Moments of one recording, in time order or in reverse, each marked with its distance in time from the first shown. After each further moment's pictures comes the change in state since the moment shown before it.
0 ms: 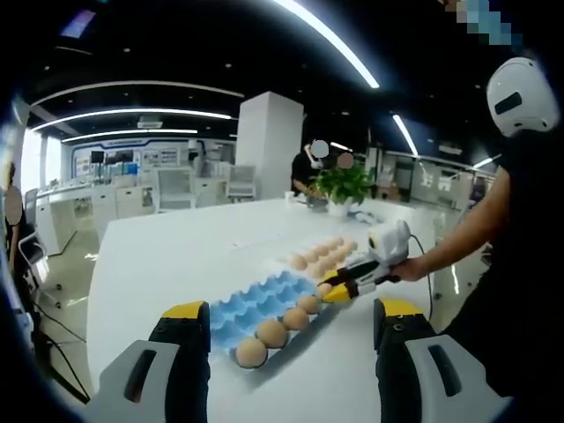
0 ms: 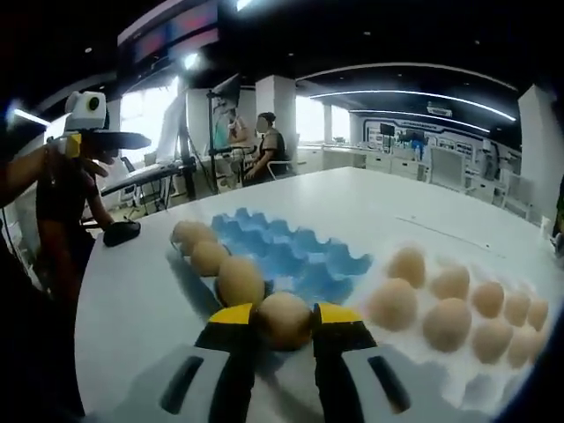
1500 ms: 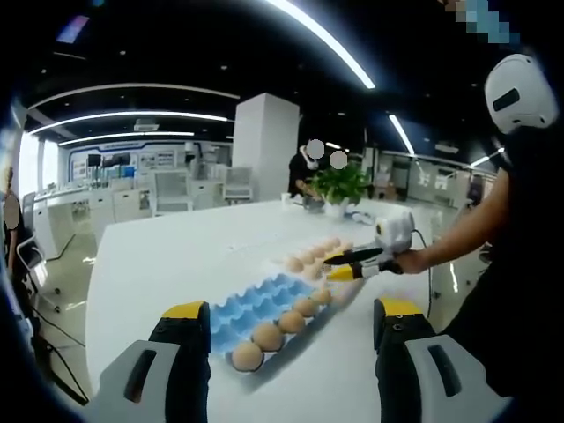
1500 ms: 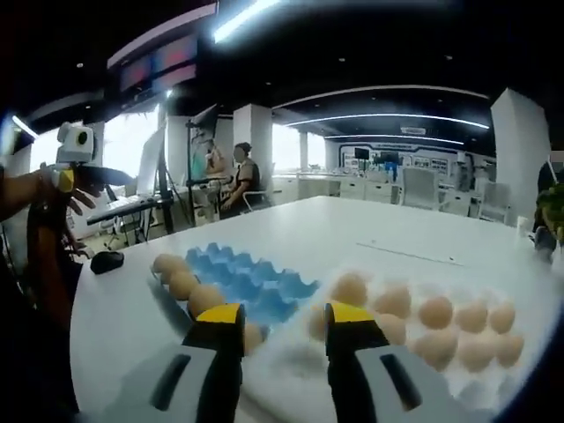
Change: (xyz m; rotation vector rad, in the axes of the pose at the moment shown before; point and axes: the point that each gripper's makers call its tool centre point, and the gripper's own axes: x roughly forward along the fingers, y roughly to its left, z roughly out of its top) left arm 0.002 -0.007 0.005 0.014 -0.006 -0.015; right arm -0.042 -0.045 0.027 0.055 -0.155 -0.132
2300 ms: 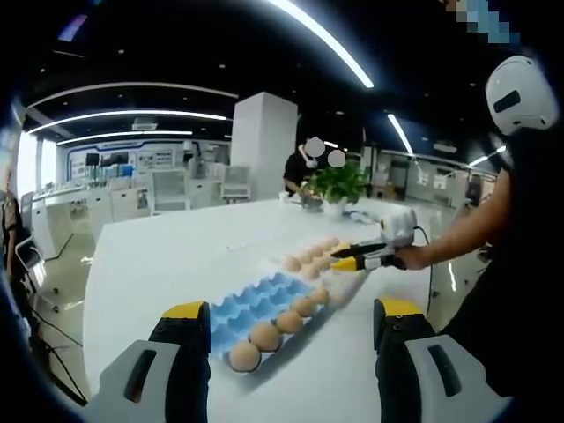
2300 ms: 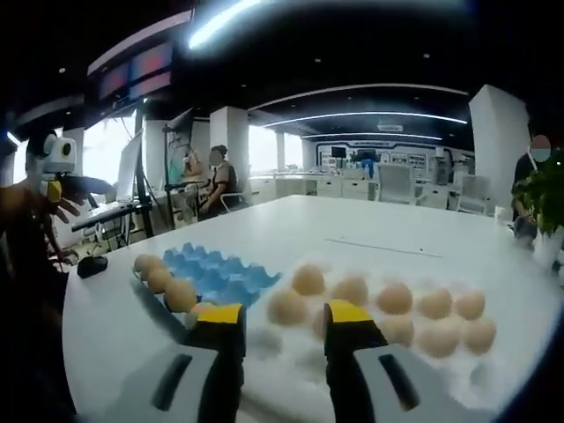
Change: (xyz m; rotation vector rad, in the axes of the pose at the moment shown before) left arm 0.003 -0.003 -0.002 0.000 0.006 -0.009; right arm -0.020 -0.031 -0.006 0.014 0.007 -0.098
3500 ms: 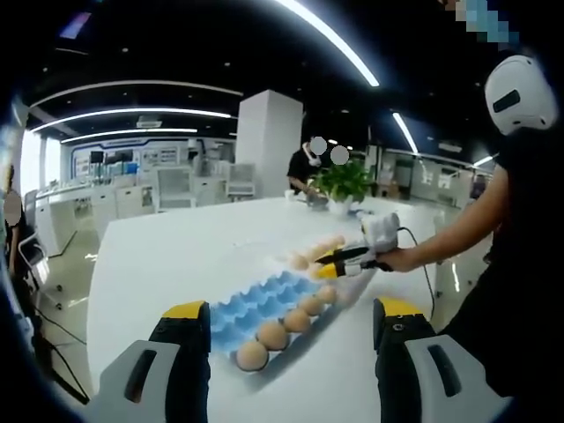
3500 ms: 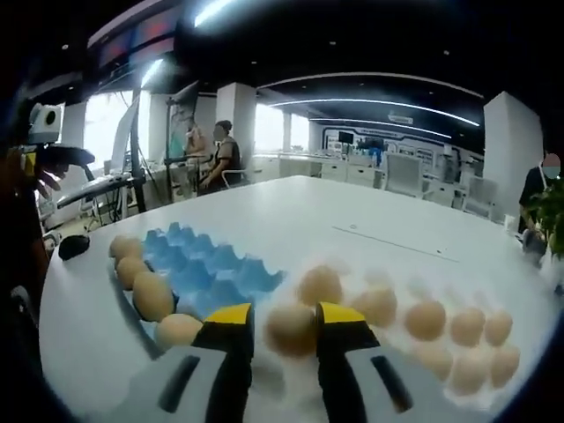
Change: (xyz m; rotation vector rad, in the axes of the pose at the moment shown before) left arm 0.002 0.008 0.000 -0.007 0.011 0.023; right arm 0.059 0.007 -0.013 -0.071 0.112 0.007
